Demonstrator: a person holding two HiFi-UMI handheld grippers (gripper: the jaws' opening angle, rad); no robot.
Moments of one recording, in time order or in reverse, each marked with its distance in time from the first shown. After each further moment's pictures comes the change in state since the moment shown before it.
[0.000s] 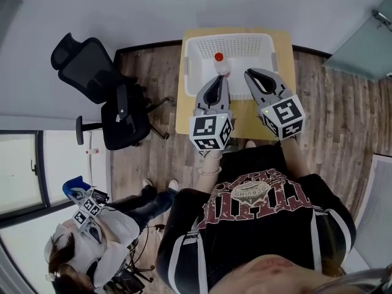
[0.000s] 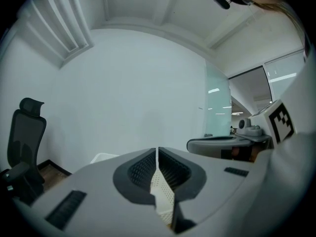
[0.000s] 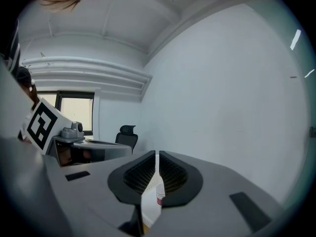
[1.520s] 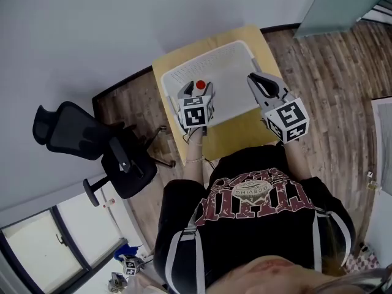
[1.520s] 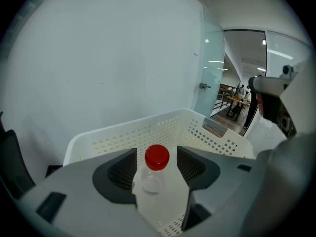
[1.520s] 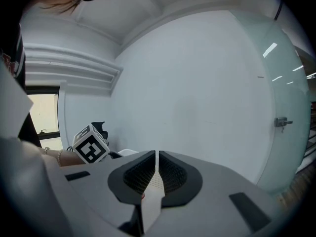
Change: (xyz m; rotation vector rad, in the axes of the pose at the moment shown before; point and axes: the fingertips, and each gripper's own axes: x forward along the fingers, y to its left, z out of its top) left arm 0.150 0.089 -0.108 0.206 0.585 -0.147; right arm 0.007 -0.084 -0.027 0.119 0.077 -0.333
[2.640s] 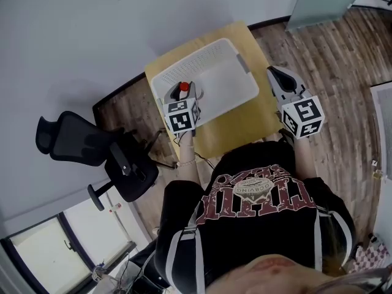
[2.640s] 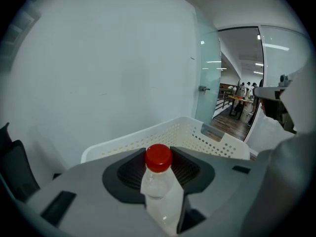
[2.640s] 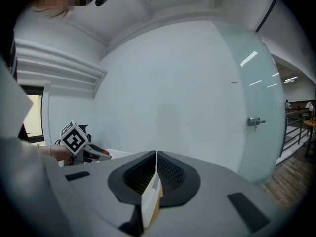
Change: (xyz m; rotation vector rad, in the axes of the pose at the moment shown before) left arm -0.026 -0.009 0.018 0.057 -0.062 0.047; right arm -0.082 -0.077 -0.013 0.061 -0.028 -0.192
